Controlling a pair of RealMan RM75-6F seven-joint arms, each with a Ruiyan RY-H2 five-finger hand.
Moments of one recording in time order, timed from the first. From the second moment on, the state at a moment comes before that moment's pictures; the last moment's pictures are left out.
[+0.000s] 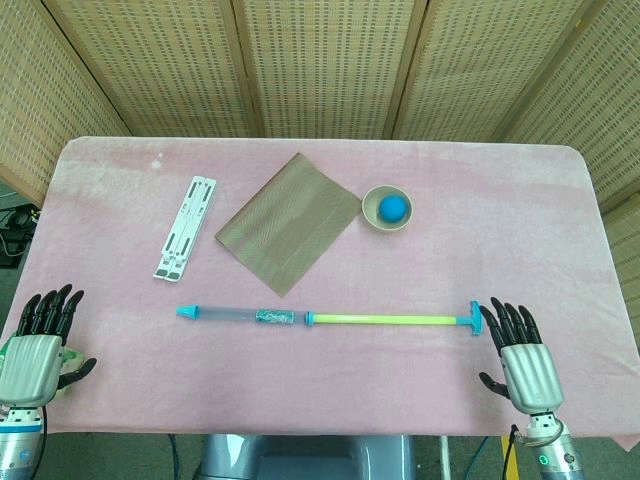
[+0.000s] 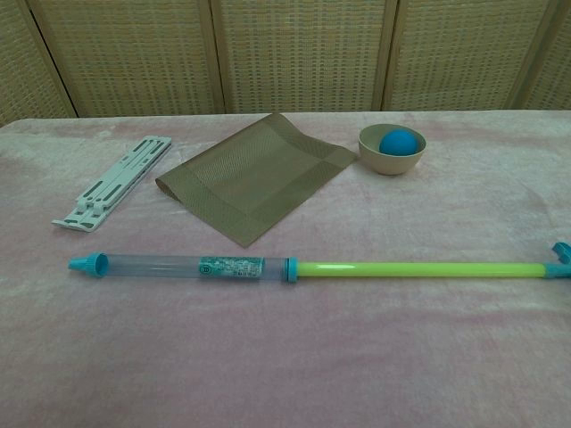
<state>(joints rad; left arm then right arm) -0.05 -1.27 -0.02 -1.62 1.54 1.54 0.25 0.09 -1.34 0.00 -1.61 -1.60 1.49 -0.25</state>
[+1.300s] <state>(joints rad) -0.04 -1.25 -0.02 -1.65 1.54 1.55 0.25 0.15 -1.36 0.12 -1.60 -1.52 1.45 -0.32</state>
